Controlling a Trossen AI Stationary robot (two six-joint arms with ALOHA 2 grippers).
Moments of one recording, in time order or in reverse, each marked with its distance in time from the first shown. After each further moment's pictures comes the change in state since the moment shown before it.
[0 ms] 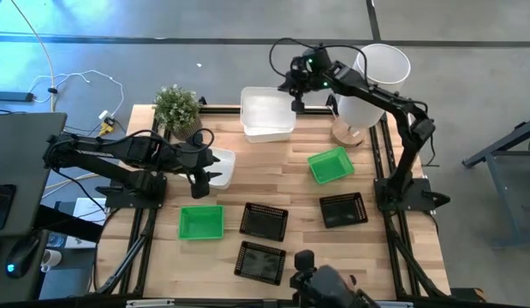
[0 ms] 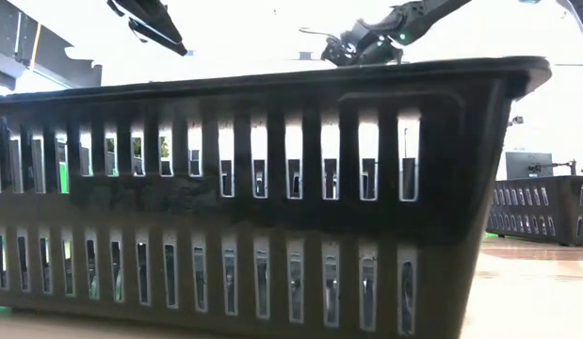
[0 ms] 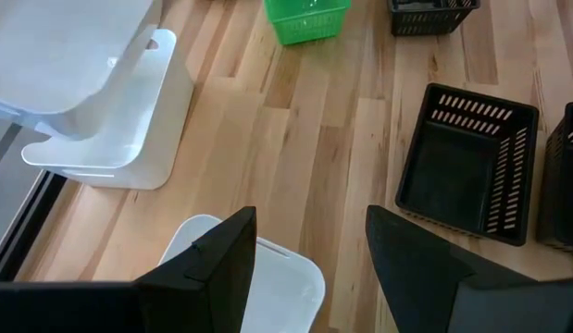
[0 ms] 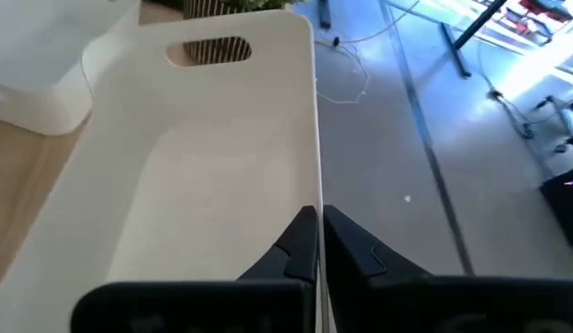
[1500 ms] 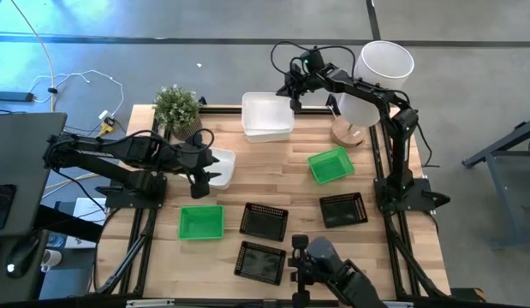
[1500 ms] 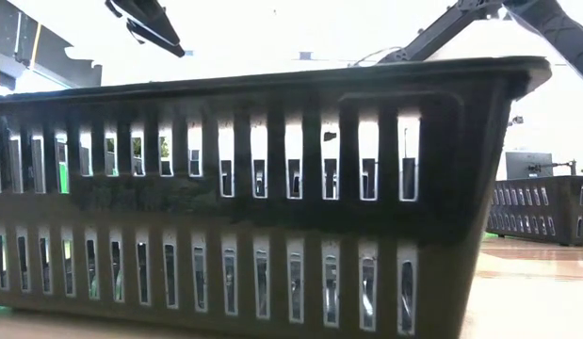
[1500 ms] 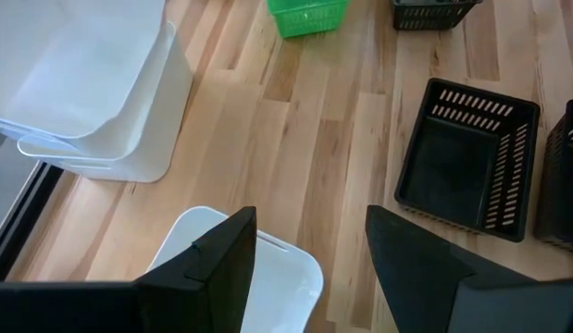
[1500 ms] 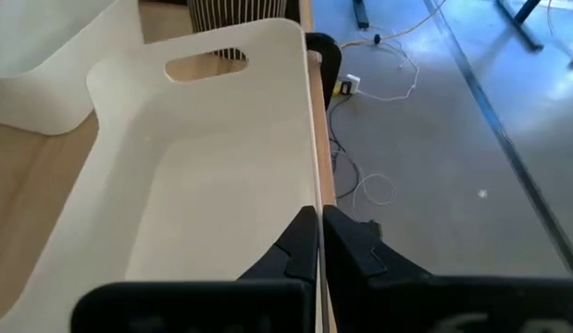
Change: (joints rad) left arm 0.000 0.000 0.000 -0.020 0.003 -0.019; right arm -0.110 0.204 0.000 0.116 -0.211 0.075
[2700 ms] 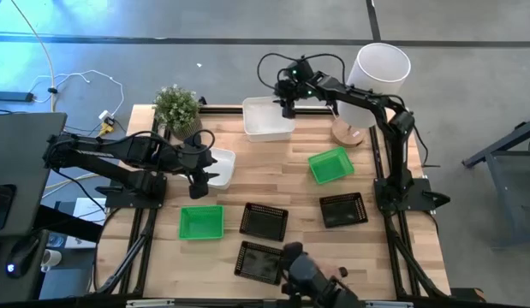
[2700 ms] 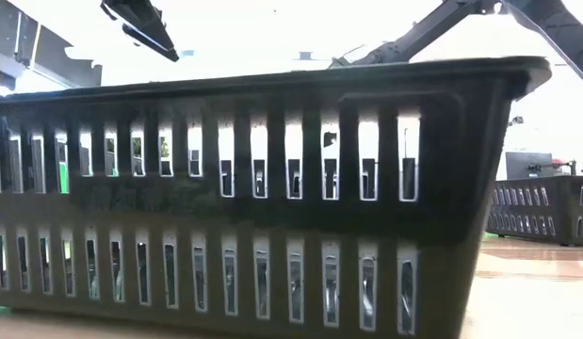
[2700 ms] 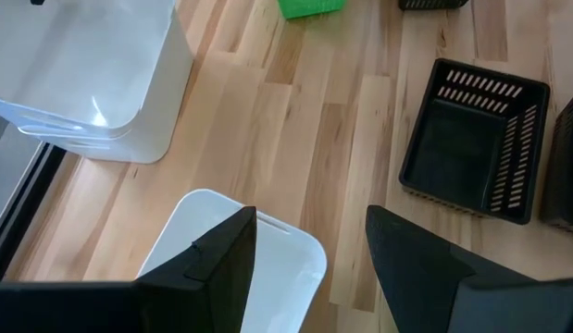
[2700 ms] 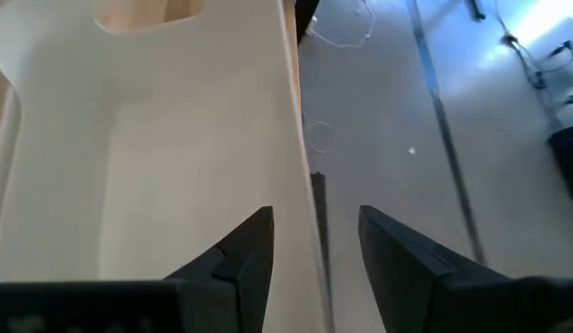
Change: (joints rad) left arm 0.000 0.000 0.000 -0.039 0.000 -0.008; right arm 0.124 -0.006 0.000 -0.027 0.361 -0.120
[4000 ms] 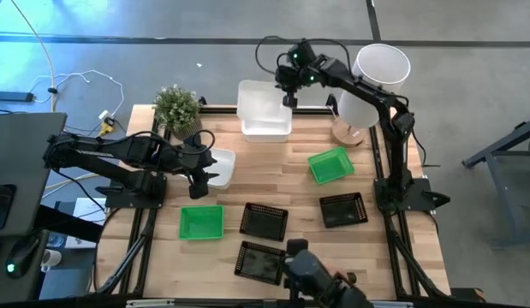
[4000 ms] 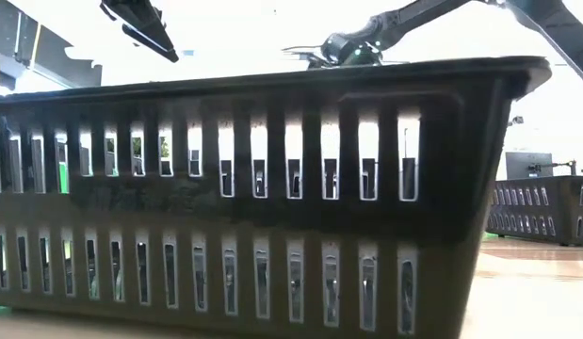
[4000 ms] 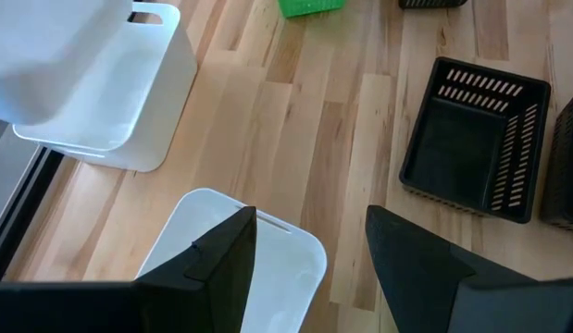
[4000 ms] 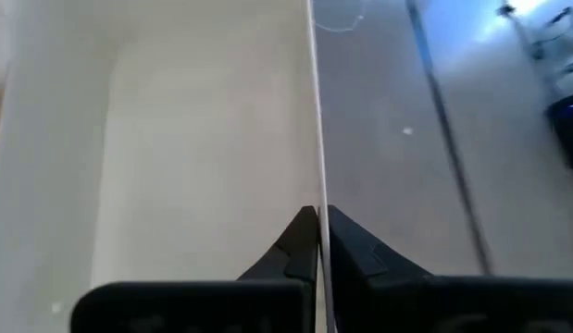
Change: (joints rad) left arm 0.000 0.000 0.000 -0.001 0.000 0.000; right arm -0.009 0.006 0.311 -0.358 0.001 0.079
